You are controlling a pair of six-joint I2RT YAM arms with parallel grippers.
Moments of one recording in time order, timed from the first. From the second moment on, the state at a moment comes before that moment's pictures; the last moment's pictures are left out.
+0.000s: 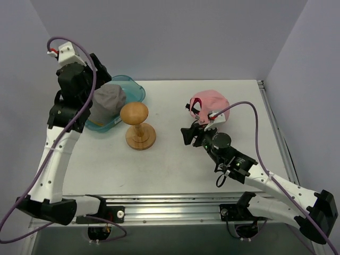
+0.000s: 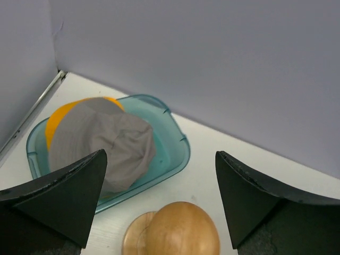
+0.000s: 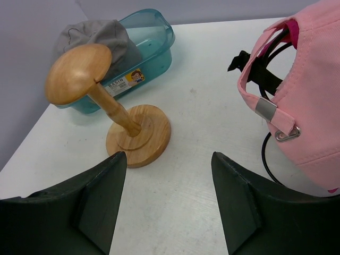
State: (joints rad) left arm -0.31 1.25 1.63 -0.46 -0.47 -0.41; right arm 0.84 0.94 0.65 0.17 0.37 0.41
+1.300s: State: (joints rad) left arm -0.10 1.91 1.84 -0.76 -0.18 -0.31; right arm 0.87 0.95 0.66 0.14 0.39 0.37
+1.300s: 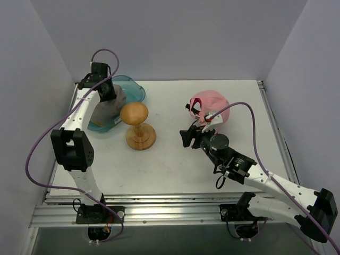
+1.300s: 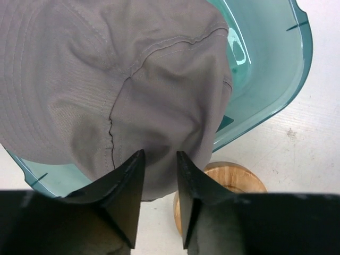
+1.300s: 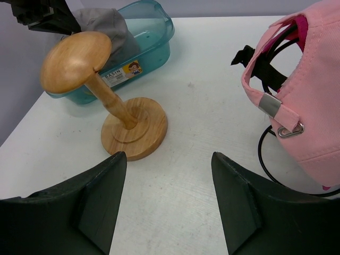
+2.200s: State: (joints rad) left arm -0.23 2.04 1.96 -0.83 -0.38 -0.13; right arm 0.88 0.94 0.67 0.10 0.39 0.36
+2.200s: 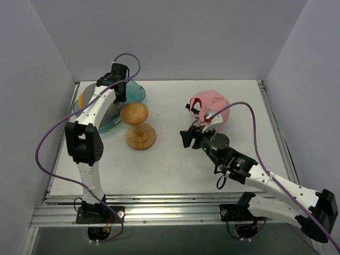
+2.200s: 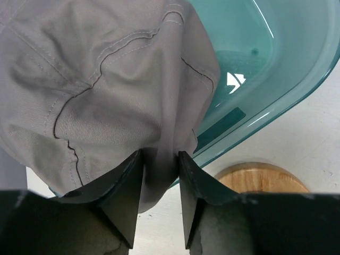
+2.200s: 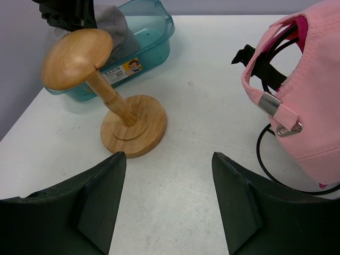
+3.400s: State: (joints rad) left arm -0.23 1.84 2.03 -0.84 -0.43 -0.18; right arm 0.88 0.95 0.69 0.09 0.39 0.36
